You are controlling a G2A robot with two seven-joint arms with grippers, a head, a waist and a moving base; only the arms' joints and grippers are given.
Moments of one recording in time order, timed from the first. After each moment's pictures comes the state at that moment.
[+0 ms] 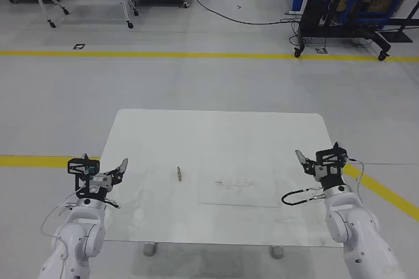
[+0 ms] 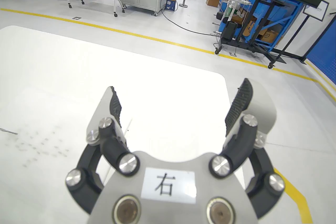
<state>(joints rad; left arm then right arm) 1.73 -1.15 -1.60 -1.80 1.33 0.00 0.00 -1.72 -1.15 1.58 -1.80 -1.35 -0.02 0.02</state>
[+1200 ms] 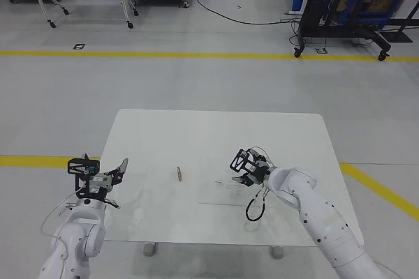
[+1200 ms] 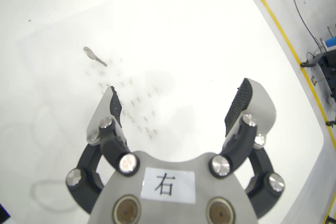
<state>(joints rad) 1.73 -1.15 -1.60 -1.80 1.33 0.00 0.00 -1.25 -1.19 1.11 -1.53 -1.48 -0.52 0.54</state>
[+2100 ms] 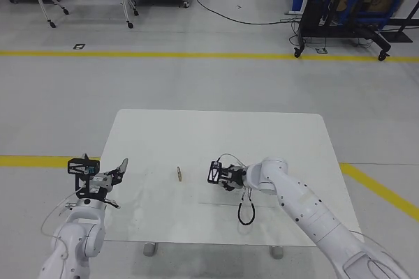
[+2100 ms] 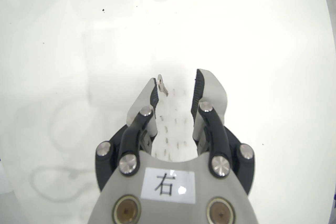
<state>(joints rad) 1.73 -1.15 -1.60 -1.80 1.33 0.00 0.00 -1.00 -1.26 0.85 -1.26 -1.41 -0.73 0.52</state>
